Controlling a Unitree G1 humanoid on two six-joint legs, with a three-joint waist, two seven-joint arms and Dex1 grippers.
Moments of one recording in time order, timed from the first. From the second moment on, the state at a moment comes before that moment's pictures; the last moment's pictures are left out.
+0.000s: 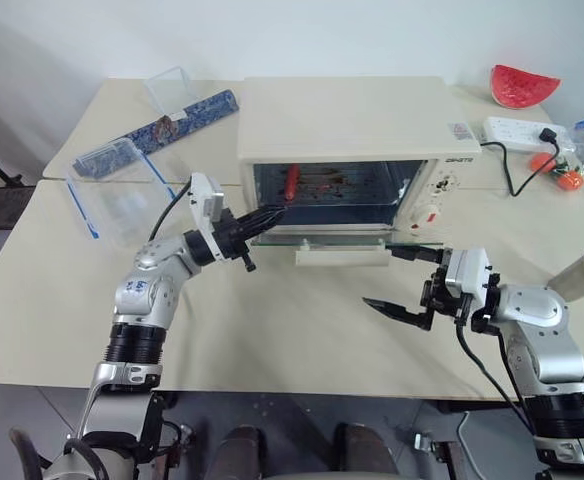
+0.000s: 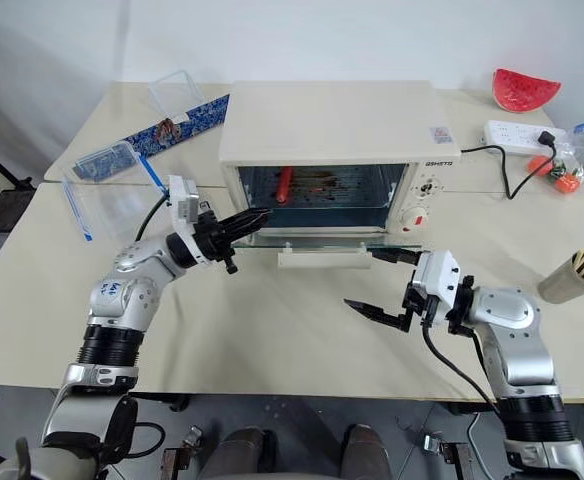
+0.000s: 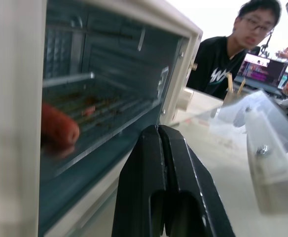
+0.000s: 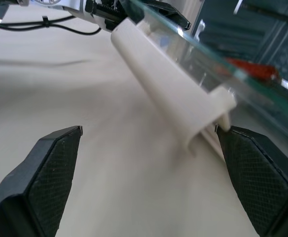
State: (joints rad) left arm -0.63 0.35 0.04 0.24 -0.52 0.31 -0.90; right arm -0.19 -0.61 -0.11 -0.05 0.39 -0.12 1.17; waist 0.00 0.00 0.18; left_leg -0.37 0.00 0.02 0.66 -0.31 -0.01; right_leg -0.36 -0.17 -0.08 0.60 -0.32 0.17
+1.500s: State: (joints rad) left arm -0.23 0.49 0.24 0.04 -0.49 0.03 -1.00; right arm -0.47 -0.52 0.28 -0.10 0.13 0.17 0.39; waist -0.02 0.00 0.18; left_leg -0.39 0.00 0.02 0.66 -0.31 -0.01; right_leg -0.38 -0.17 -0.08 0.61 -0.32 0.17
